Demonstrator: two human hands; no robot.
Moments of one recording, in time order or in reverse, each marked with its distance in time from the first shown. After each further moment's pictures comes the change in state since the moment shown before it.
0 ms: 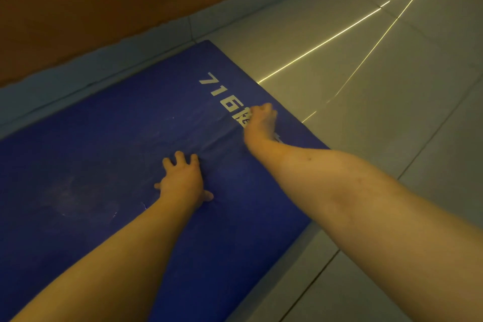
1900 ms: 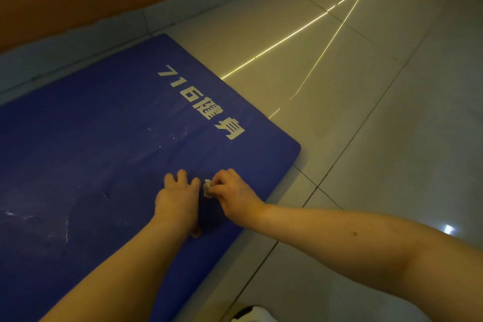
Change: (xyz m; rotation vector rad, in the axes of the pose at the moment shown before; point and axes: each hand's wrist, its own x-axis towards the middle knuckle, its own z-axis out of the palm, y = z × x) left_hand -0.080 0.041 0.045 0.359 -0.035 0.256; right_hand -0.200 0.074 -0.026 0.048 -0.271 -0.661
